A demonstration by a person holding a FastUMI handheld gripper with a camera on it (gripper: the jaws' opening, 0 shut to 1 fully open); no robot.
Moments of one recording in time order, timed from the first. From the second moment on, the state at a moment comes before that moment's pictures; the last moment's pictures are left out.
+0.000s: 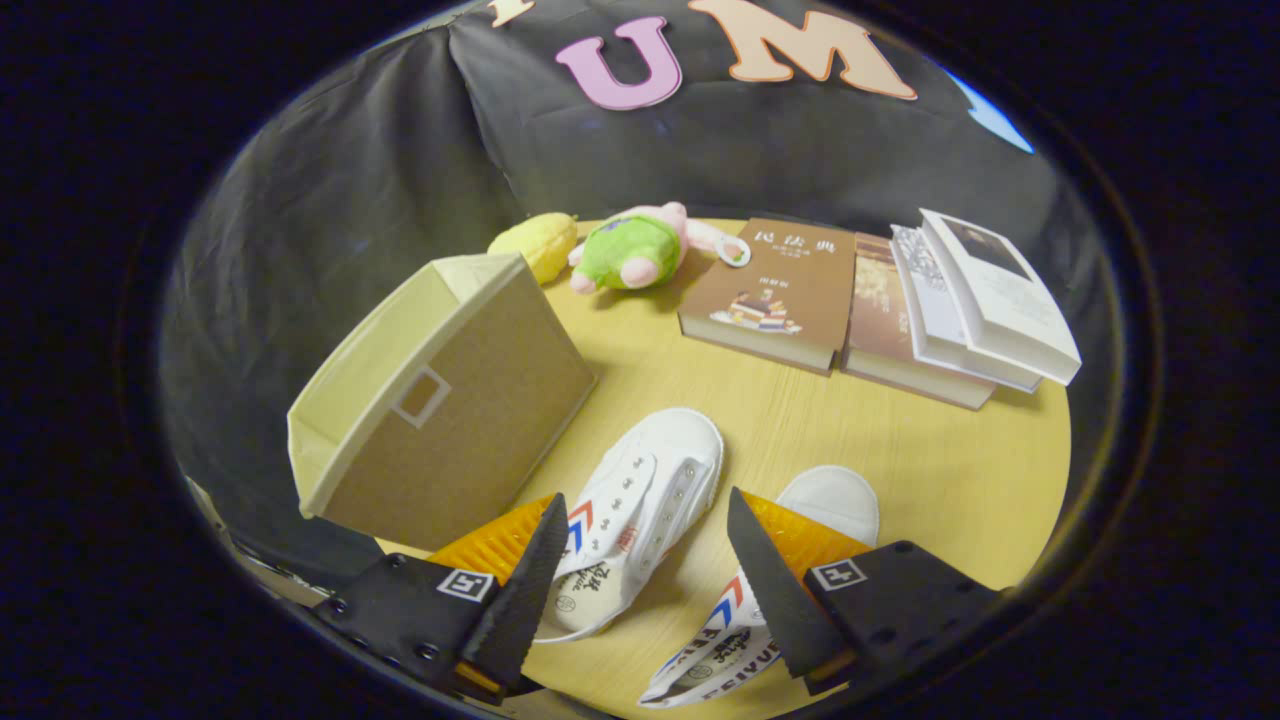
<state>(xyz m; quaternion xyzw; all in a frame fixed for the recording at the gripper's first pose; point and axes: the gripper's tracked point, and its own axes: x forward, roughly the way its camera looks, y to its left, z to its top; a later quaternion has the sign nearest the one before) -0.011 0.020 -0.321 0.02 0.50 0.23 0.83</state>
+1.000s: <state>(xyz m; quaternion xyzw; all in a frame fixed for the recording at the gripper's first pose) -0.057 0.026 -0.381 0.05 0.63 0.20 0.75</state>
